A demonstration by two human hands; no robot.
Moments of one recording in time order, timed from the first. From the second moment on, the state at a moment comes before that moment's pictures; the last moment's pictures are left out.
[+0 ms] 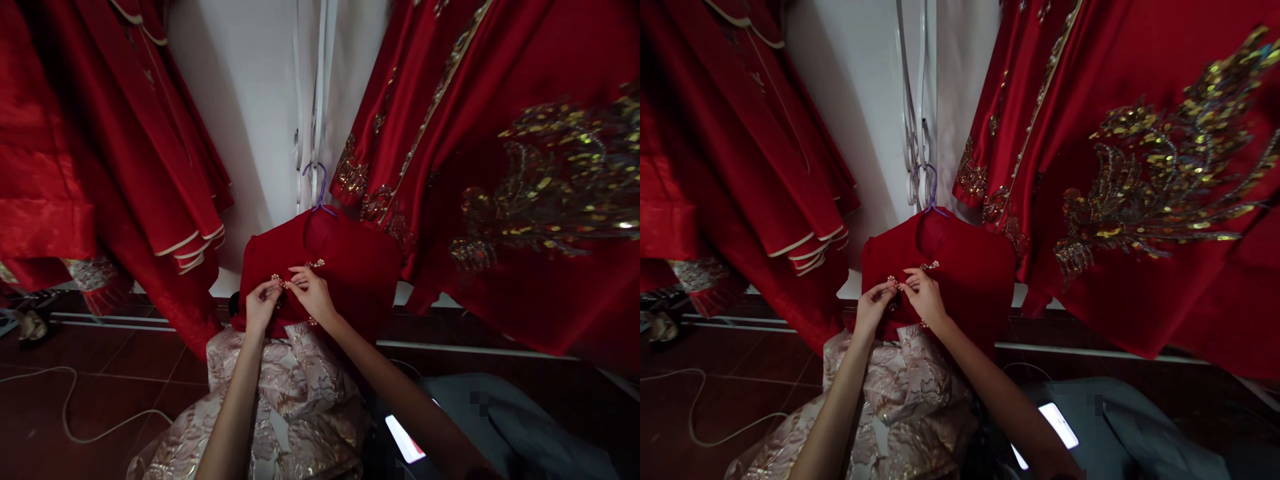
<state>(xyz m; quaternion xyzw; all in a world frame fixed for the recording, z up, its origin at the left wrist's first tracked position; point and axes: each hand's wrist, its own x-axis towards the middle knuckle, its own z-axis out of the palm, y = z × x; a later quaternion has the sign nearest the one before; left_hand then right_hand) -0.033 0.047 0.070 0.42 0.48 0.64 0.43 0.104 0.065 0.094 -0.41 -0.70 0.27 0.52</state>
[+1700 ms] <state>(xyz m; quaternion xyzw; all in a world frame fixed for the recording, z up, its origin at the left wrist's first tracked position) -0.010 -0.031 0.082 0.57 0.68 0.47 0.07 0.177 -0.025 0.106 -0.49 -0.67 0.36 0.42</state>
